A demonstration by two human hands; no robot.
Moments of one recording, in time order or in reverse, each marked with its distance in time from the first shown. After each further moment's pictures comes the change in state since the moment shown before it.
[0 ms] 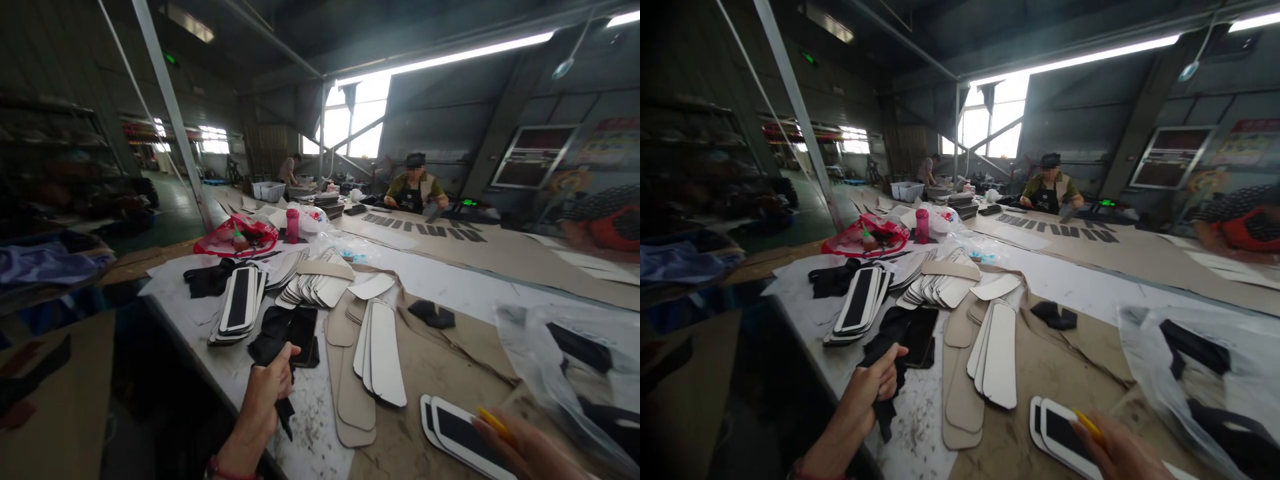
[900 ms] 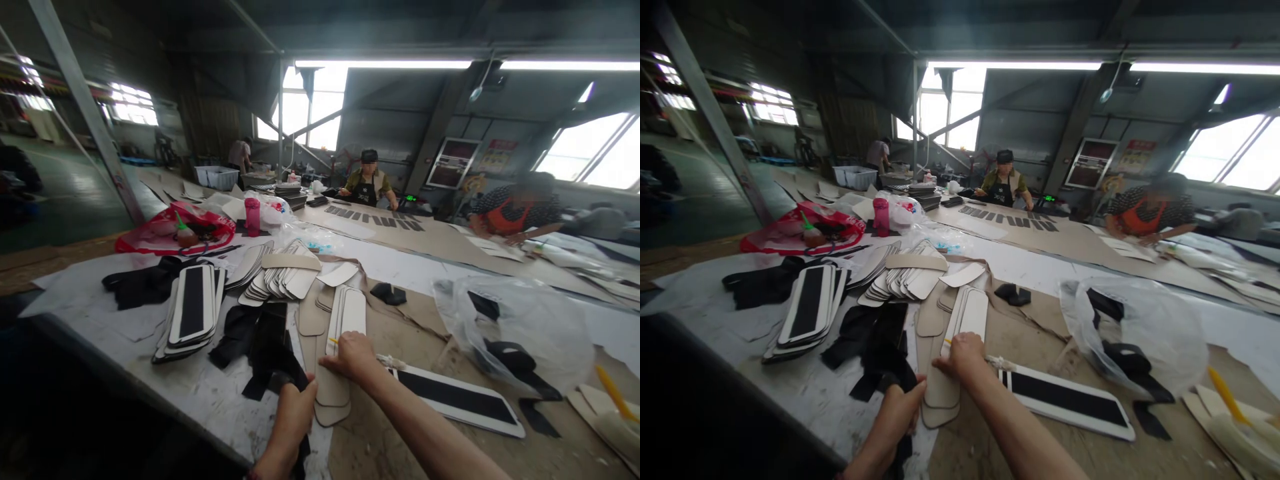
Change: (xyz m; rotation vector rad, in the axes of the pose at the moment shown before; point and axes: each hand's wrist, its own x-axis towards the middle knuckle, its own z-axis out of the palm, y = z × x) left_hand 0.002 -0.106 0.025 0.407 -0.119 -0.141; right_hand 0.092 -0.193 0.087 -0.489 -0.307 0.117
